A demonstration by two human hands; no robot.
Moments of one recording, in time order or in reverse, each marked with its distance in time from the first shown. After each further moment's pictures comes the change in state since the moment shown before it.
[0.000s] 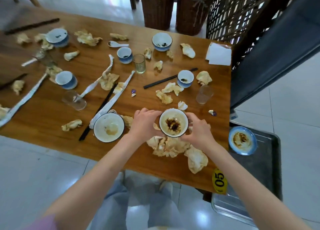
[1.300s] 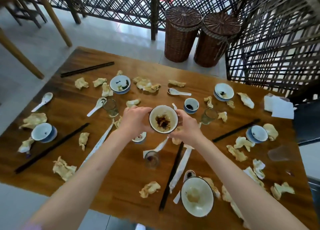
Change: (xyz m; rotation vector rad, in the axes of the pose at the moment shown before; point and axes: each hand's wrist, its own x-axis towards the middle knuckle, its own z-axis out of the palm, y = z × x) left_hand 0.079 -0.323 -0.217 0.040 0.070 -0.020; right_hand 0.218 -0.311 0.129 0.082 0.028 -0.067
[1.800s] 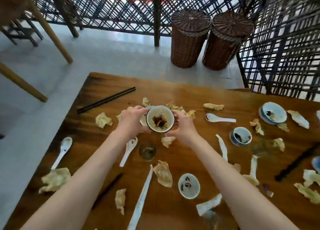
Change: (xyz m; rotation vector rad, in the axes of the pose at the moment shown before) left_hand 0.142 -0.194 -0.051 -0.011 0.001 0.015; right_hand 0.196 -0.099 0.105 0.050 0.086 0.043
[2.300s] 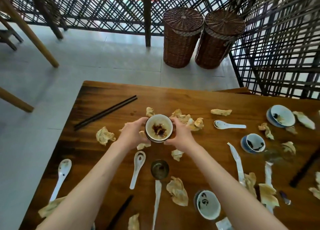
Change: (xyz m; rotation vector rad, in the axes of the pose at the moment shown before) left_hand 0.039 -0.057 0.020 -0.295 -0.174 -0.072; right_hand 0.045 -0.007 0.048 -0.045 0.002 0.136
